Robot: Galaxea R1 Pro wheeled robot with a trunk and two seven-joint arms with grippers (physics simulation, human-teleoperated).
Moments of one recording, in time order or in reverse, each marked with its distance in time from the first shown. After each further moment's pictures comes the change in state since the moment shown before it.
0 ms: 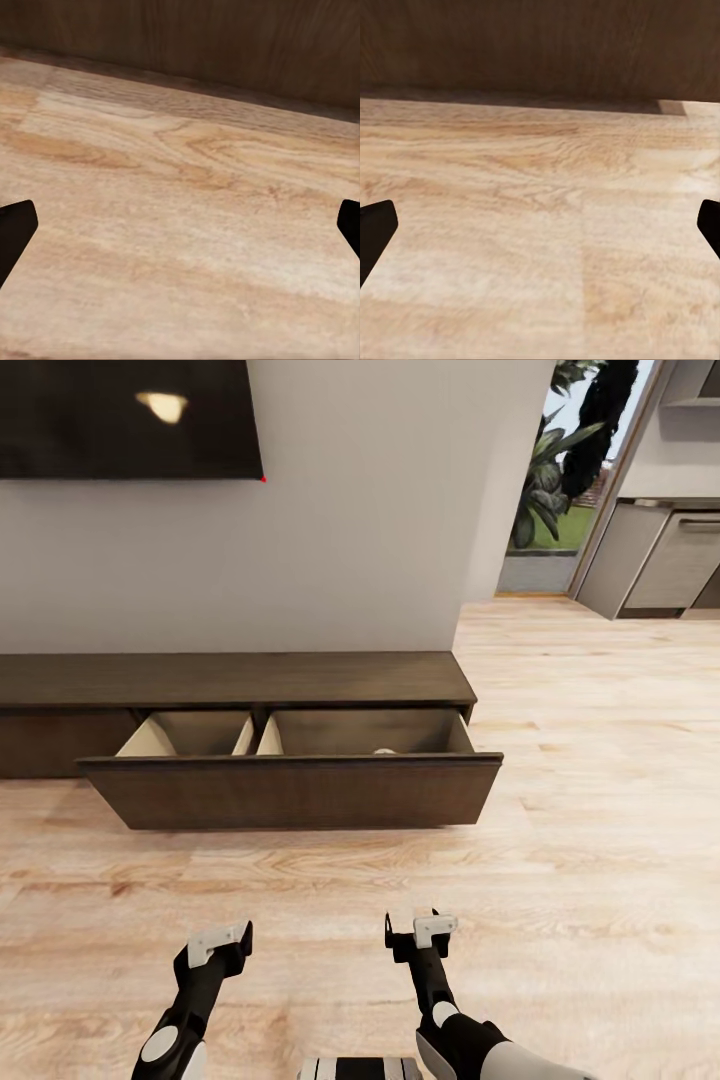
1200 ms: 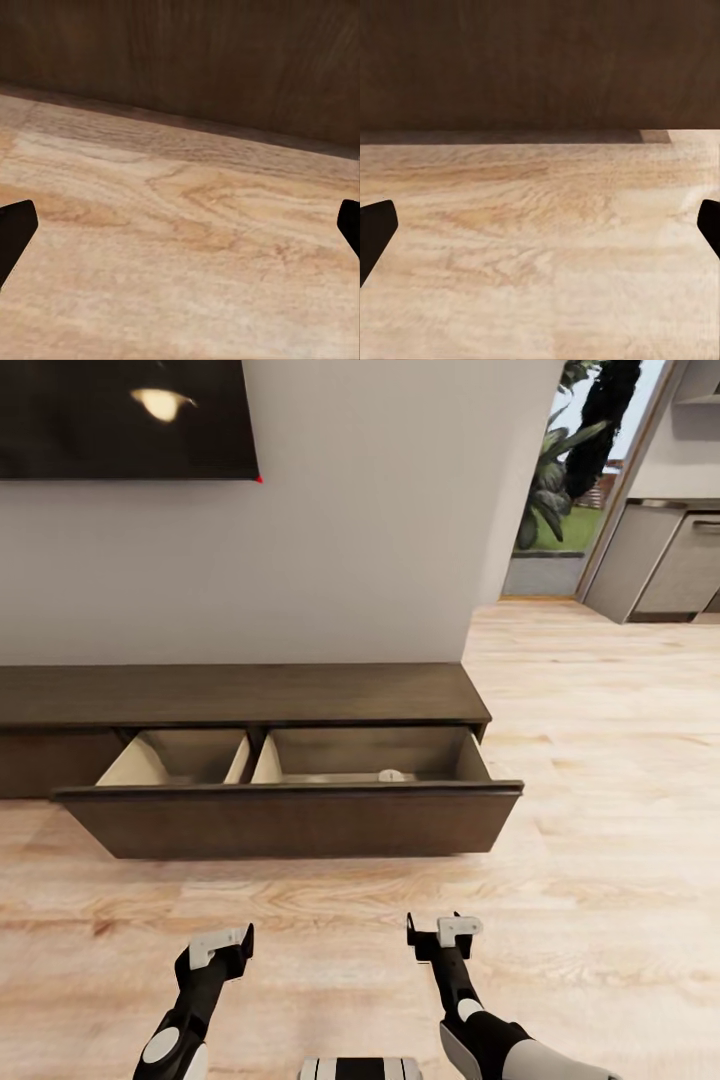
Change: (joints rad) left arm 0.000 -0.002 -0.003 0.009 -0.006 0.001 -0.002; right arm 0.000 -0.065 -0.070 -0.001 -0.051 -0.001 0.073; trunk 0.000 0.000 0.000
